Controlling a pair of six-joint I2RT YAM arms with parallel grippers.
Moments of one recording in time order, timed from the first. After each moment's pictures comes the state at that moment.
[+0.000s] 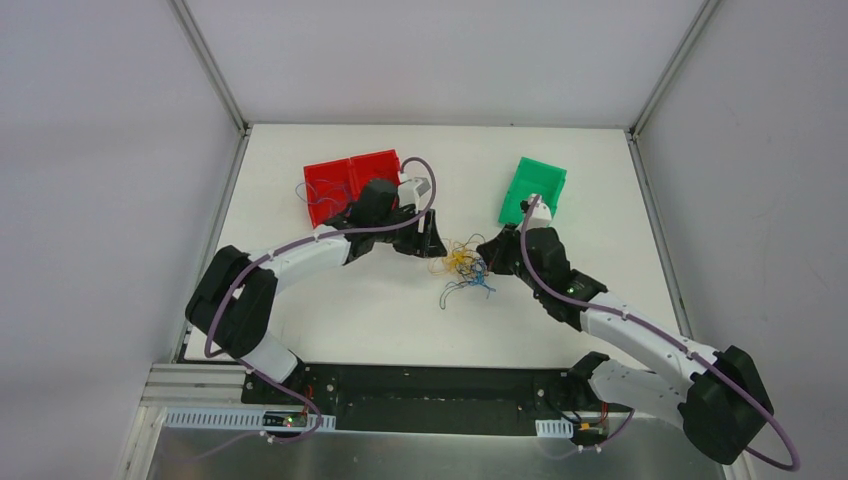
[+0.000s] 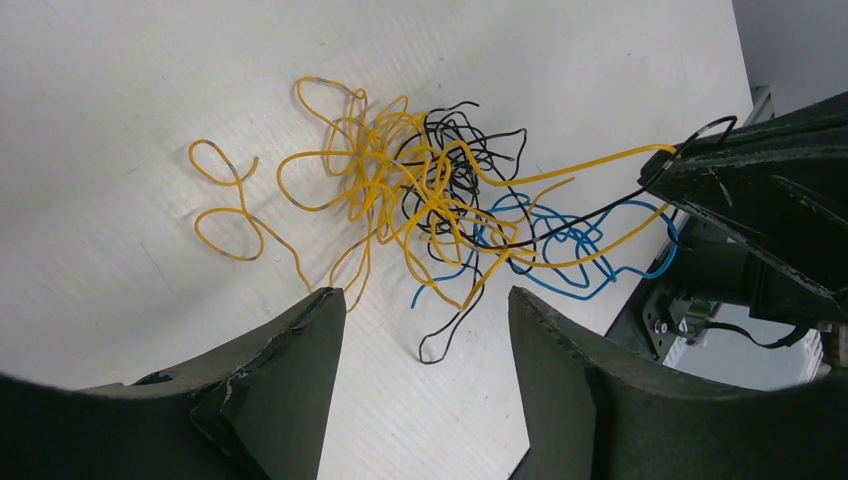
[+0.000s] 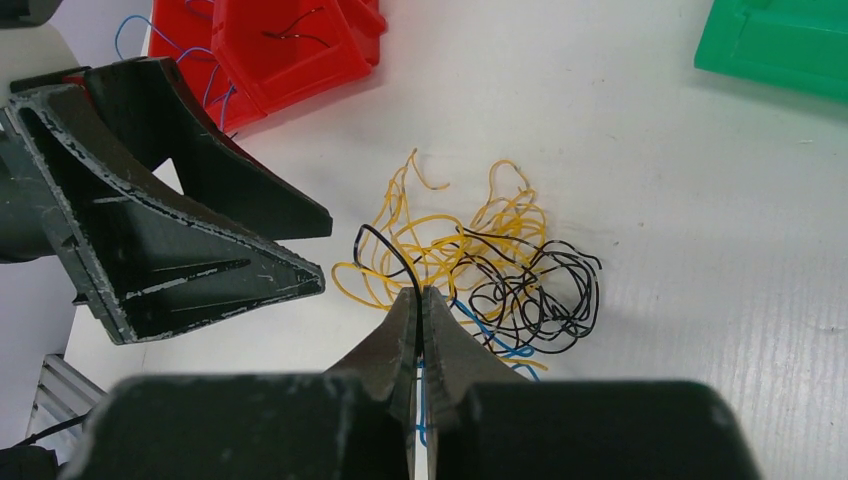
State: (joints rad) left arm -0.59 1.56 0.93 0.01 0.46 -0.46; right arm 0.70 1.01 0.56 0.03 0.15 0.67
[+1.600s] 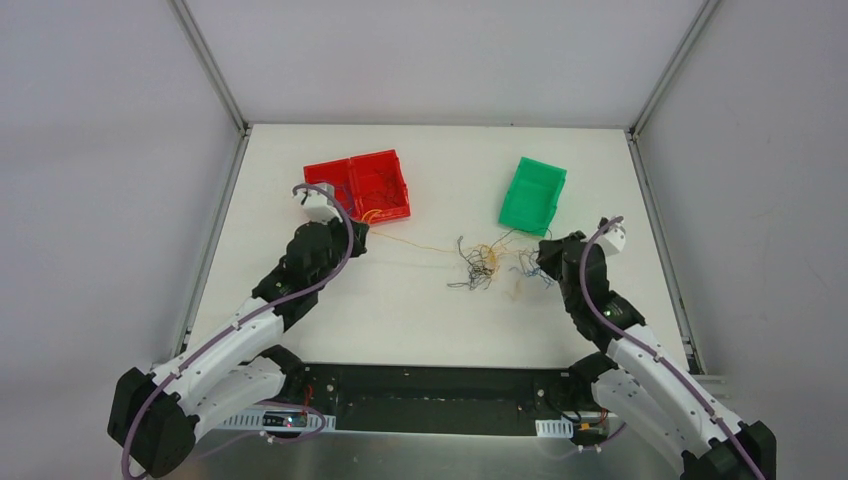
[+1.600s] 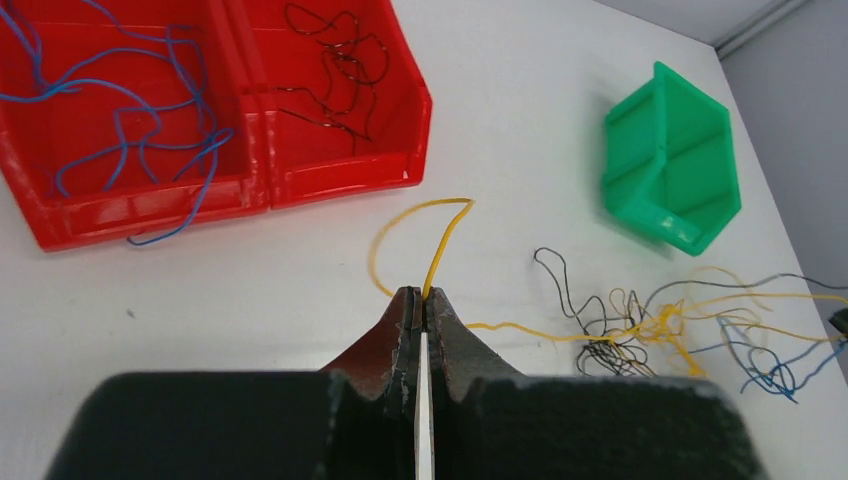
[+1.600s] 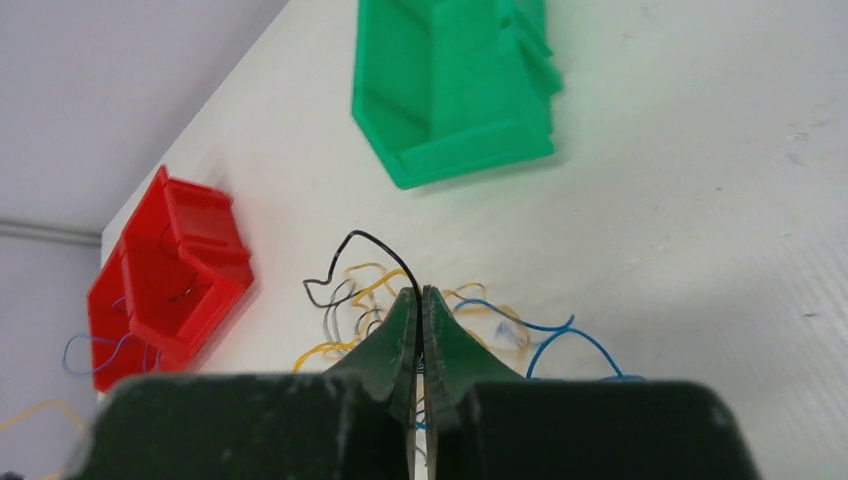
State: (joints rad) left arm -0.57 0.86 0.55 0.05 -0.33 -0.54; right arm 0.49 0.70 0.46 -0.21 0.53 0.92
